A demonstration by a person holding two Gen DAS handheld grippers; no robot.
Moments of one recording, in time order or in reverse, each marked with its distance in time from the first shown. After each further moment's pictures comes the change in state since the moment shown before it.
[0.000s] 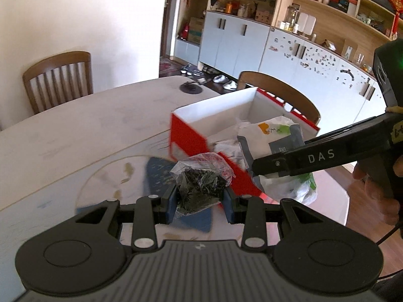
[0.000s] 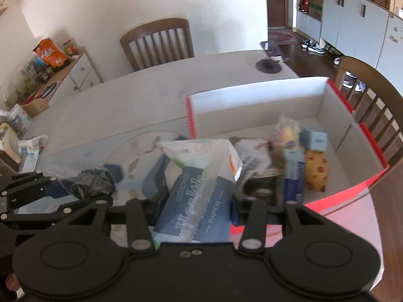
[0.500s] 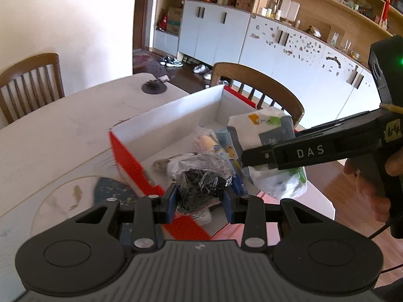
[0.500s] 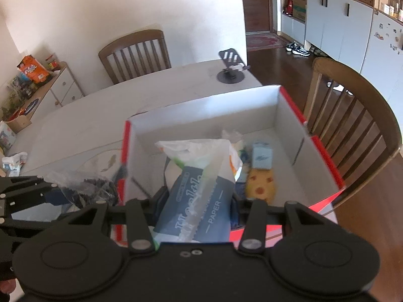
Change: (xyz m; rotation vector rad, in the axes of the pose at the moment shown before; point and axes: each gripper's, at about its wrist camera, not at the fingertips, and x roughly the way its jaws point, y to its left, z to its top) left arm 0.066 -0.062 0.043 0.048 0.061 -0.061; right arm -0.007 -0.091 0.020 0.032 -0.034 -0.032
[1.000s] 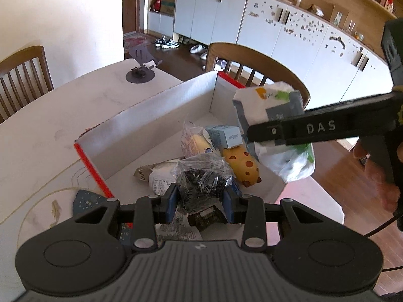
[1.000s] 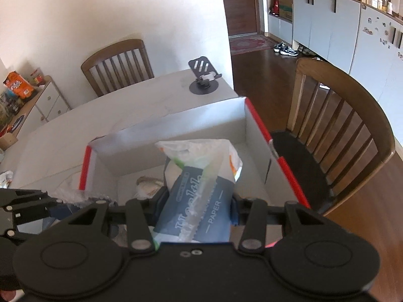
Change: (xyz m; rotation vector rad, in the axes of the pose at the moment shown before) left arm 0.065 -0.017 0.033 0.031 0.113 0.010; right arm 0.019 -0.053 0.024 0.047 -0.026 -0.026
